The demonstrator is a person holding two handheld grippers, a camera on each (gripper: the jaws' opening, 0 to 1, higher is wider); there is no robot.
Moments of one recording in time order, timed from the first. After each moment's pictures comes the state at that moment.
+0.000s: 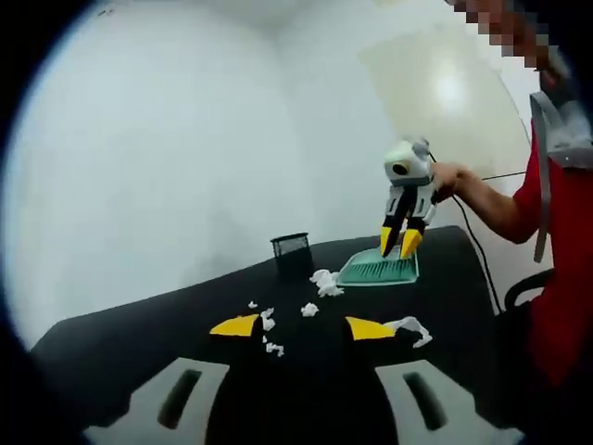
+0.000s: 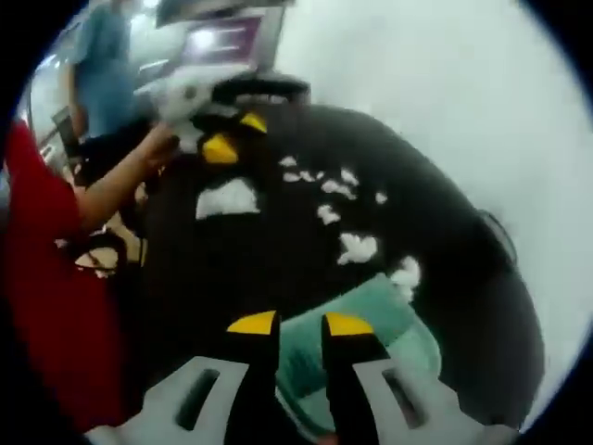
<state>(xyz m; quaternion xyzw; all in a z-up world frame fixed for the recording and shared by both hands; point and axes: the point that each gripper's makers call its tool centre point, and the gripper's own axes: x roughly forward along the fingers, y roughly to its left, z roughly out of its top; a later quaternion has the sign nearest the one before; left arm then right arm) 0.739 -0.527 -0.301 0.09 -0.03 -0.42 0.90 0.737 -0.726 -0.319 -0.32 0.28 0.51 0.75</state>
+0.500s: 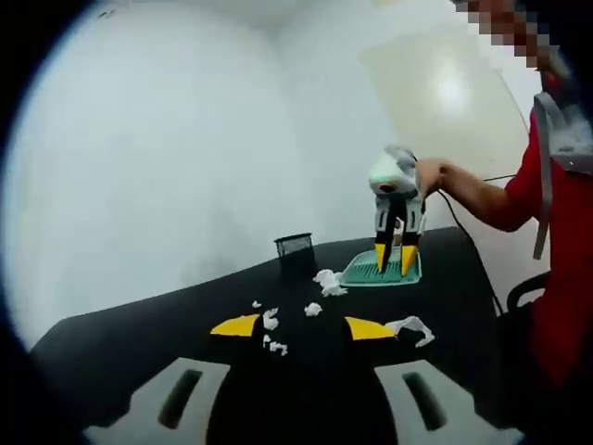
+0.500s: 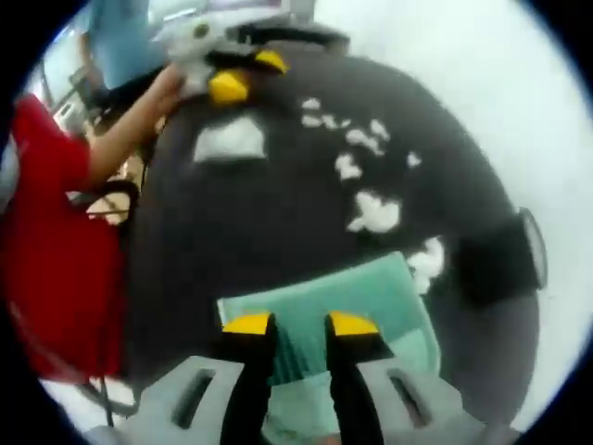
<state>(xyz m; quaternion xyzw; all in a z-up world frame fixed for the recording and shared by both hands) 0.740 -0.524 -0.300 0.09 -0.03 -0.41 0.91 0.749 -0.735 -0.356 -0.39 0.37 0.54 0.65</state>
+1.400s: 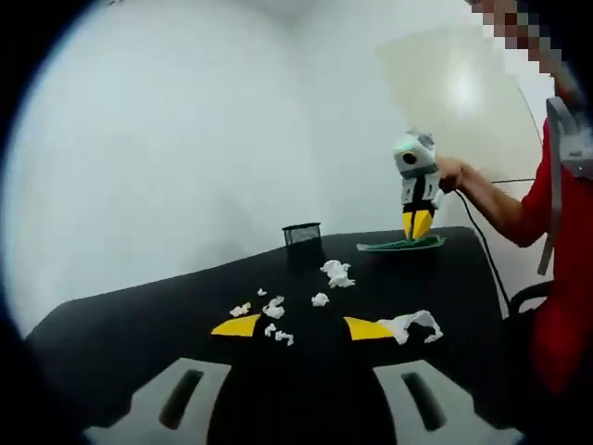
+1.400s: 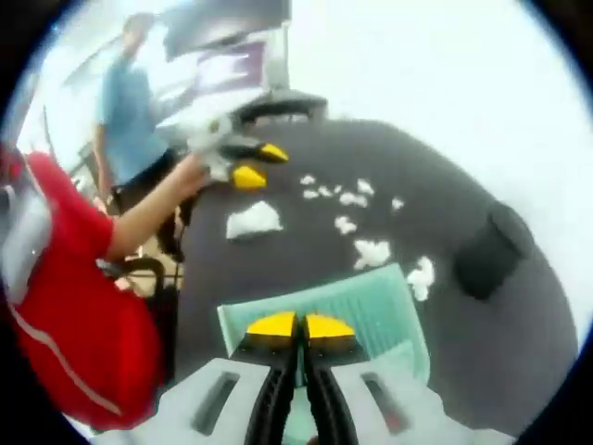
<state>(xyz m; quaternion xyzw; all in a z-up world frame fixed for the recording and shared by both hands) 0.750 -0.518 -0.308 0.06 0.00 -0.40 0.91 0.716 -0.732 -0.303 -0.22 0.29 0.57 0.73</state>
